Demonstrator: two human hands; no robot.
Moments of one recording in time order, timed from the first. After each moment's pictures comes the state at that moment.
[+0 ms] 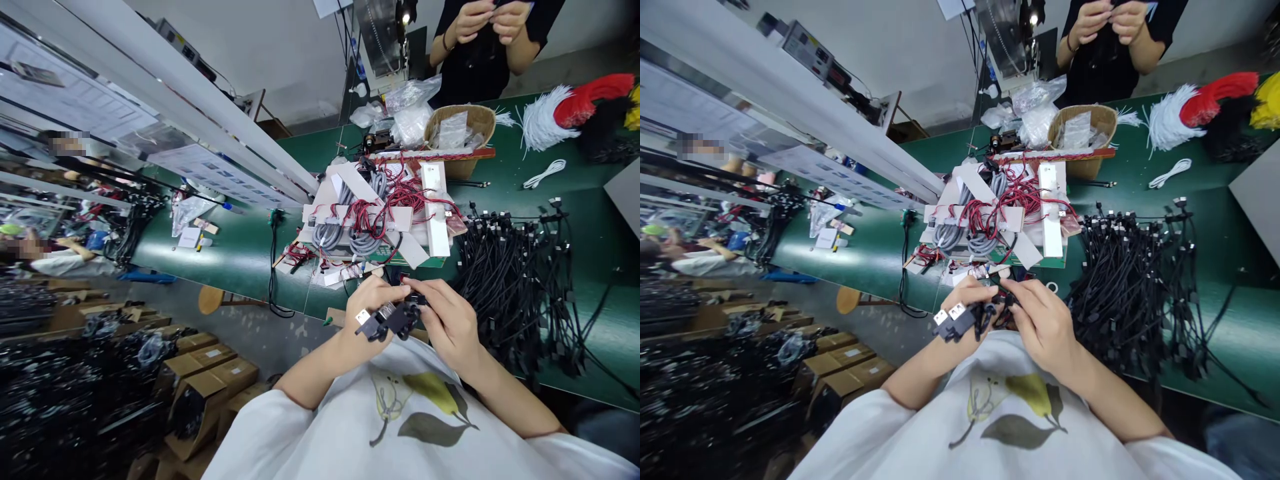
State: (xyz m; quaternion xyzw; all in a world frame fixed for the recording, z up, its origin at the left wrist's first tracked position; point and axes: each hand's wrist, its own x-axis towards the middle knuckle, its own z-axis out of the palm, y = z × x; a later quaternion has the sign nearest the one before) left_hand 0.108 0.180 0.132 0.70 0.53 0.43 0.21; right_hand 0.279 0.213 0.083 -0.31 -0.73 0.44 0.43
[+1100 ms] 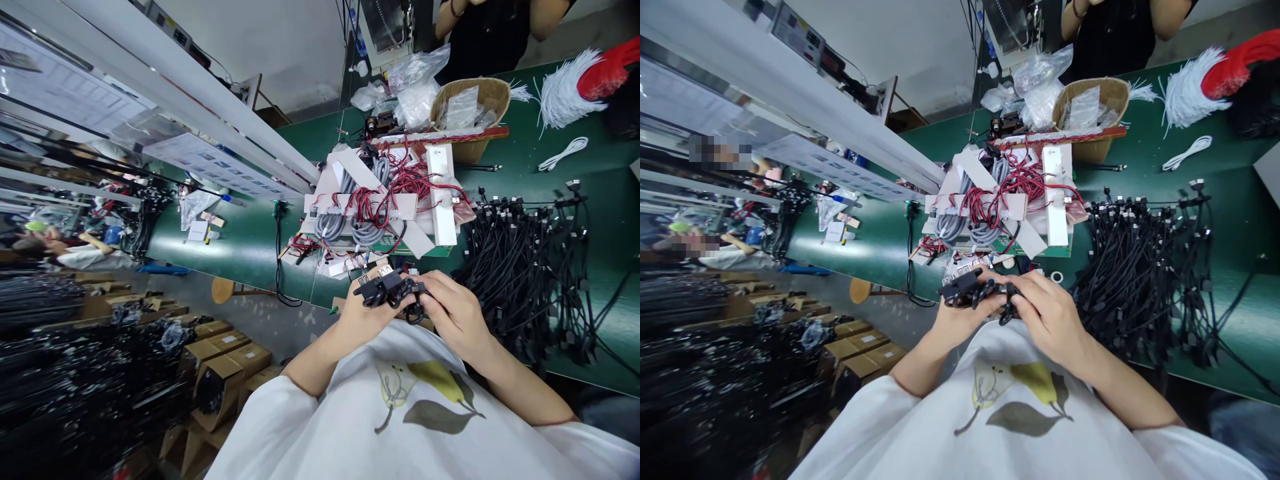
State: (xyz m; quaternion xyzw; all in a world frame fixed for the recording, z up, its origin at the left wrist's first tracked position) left_hand 0.105 0.182 0.135 0.51 0.61 0.39 0.46; right_hand 0.281 0.217 0.080 -0.28 -0.72 0.50 0.38
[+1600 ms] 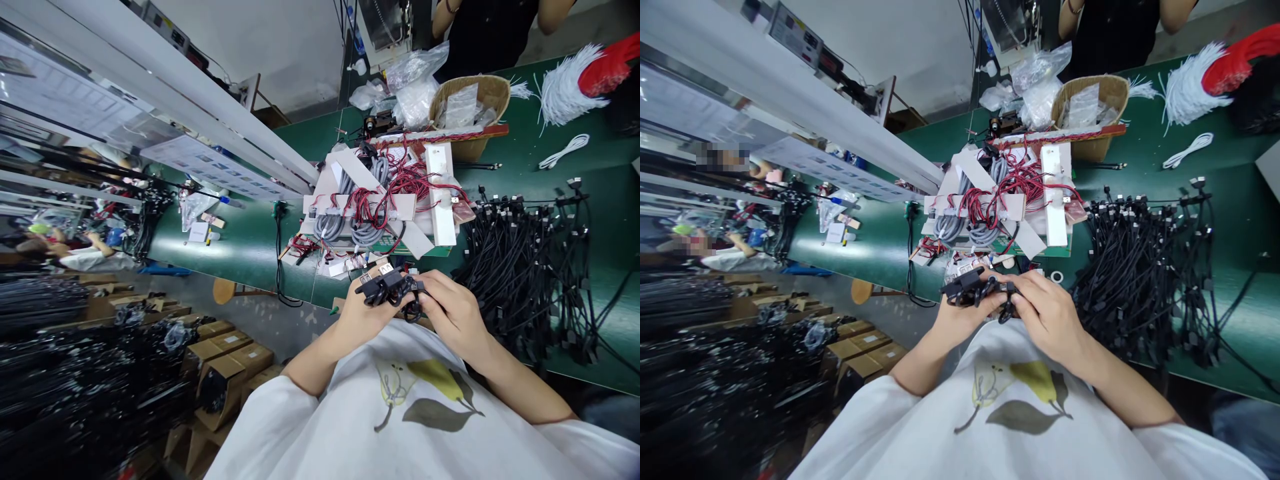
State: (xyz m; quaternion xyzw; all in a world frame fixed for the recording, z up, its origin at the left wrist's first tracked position) left_hand 0.103 0.181 0.125 0.52 0.64 0.35 0.45; right_hand 0.282 0.219 0.075 -0.30 -0.73 0.49 0.38
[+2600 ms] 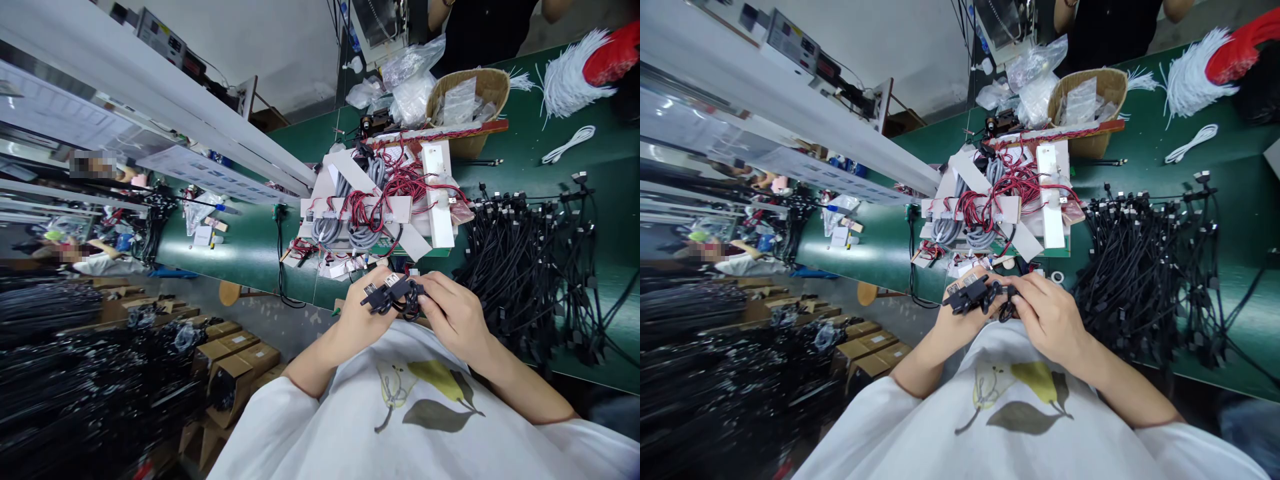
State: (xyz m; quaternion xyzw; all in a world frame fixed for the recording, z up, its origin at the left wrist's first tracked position) left_hand 0.106 0.190 0.123 0.59 0.63 0.30 0.41; right_hand 0.288 0.225 0.069 -0.33 -0.75 0.44 0.37
